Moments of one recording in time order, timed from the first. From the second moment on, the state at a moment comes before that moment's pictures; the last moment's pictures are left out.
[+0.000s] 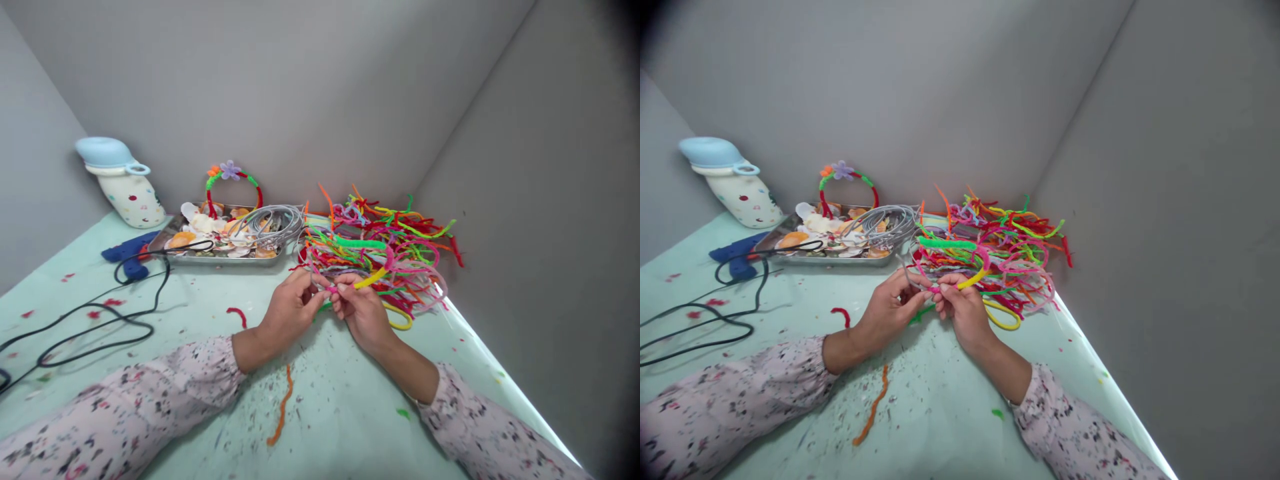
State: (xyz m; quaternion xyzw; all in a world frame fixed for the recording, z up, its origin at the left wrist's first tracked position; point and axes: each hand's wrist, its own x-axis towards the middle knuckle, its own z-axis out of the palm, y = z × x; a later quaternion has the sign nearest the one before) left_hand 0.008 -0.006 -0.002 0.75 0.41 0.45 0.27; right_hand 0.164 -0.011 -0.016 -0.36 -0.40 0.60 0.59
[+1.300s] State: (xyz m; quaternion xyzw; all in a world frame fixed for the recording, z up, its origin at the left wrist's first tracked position) left_hand 0.008 -0.006 0.004 0.76 0.44 0.44 0.19; right_hand 0.166 -0.011 -0.019 -0.39 -0.42 0.56 0.59
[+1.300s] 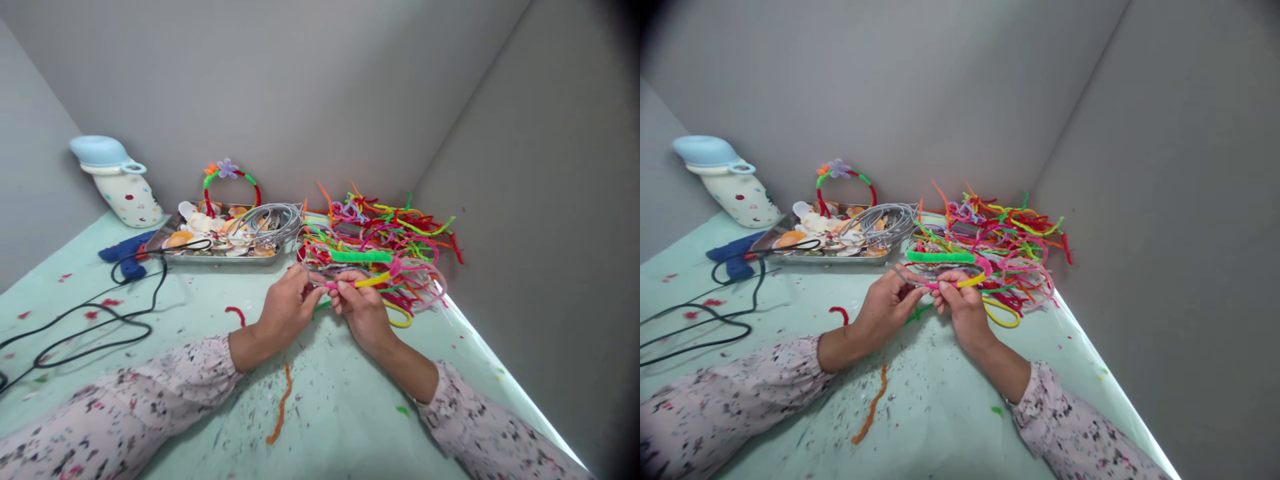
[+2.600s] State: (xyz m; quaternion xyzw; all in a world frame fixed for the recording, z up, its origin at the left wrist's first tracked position) left_hand 0.010 -0.001 0.004 0.73 0.45 0.39 0.34; right_hand 0.165 -0.013 -0.018 -0.39 -0.43 0.58 0.57
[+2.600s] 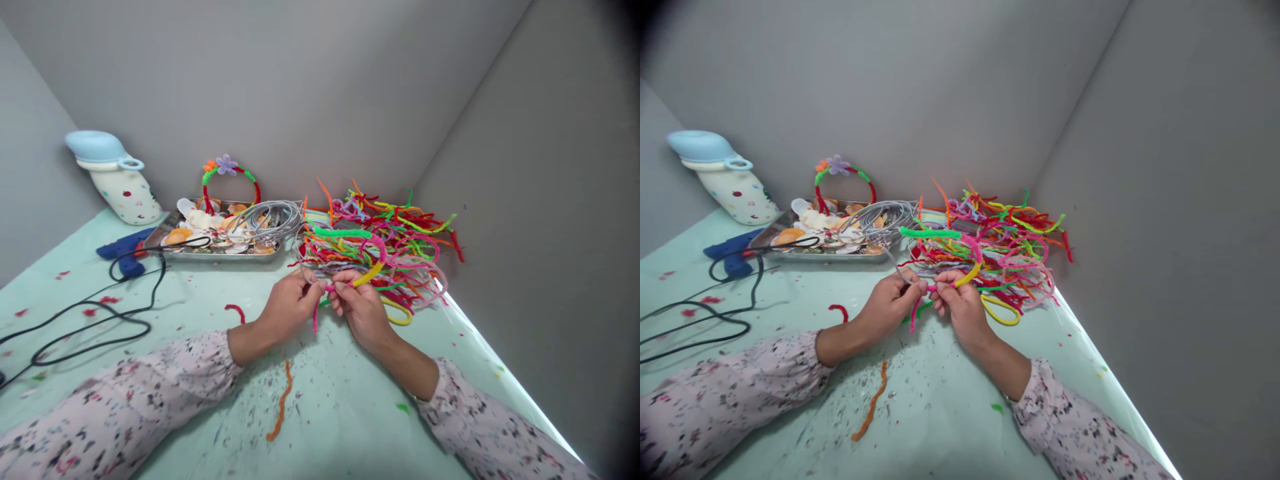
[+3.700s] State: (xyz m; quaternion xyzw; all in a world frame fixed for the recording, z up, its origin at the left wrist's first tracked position) left_hand 0.015 0.007 -0.004 0.59 0.40 0.41 0.57; right_hand 0.164 -0.015 -0.014 -0.43 -0.47 0.54 0.55
